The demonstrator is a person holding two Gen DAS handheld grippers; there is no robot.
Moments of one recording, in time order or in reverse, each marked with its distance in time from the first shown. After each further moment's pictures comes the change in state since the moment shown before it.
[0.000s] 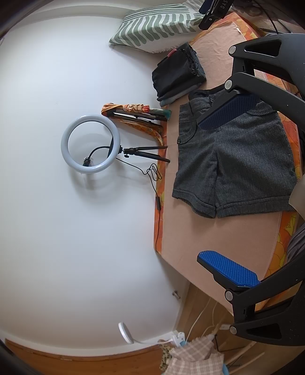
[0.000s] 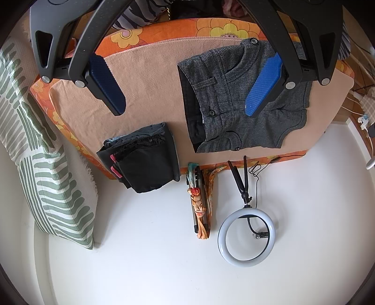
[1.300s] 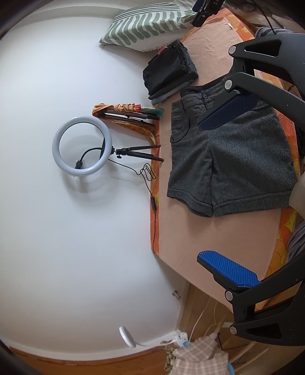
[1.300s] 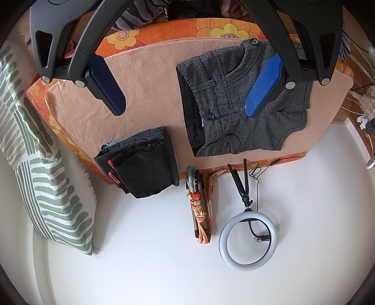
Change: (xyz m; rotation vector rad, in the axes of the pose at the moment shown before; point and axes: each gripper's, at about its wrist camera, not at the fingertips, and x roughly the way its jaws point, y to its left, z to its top) left arm 0.016 0.001 -0.001 0.049 0.042 -0.006; right arm 0.013 0.000 -0.008 0.023 0.018 0.014
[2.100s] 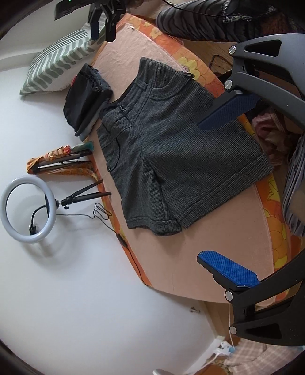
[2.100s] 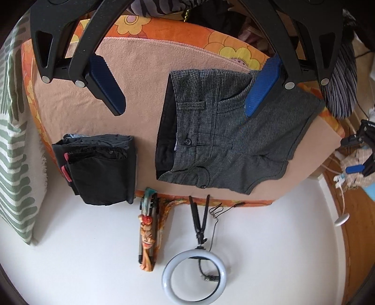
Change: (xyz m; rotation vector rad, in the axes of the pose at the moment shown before) left arm 0.050 -0.006 -0.055 0.448 0.242 -0.164; right arm 0.053 0.005 -0.014 -0.332 0.170 0.249
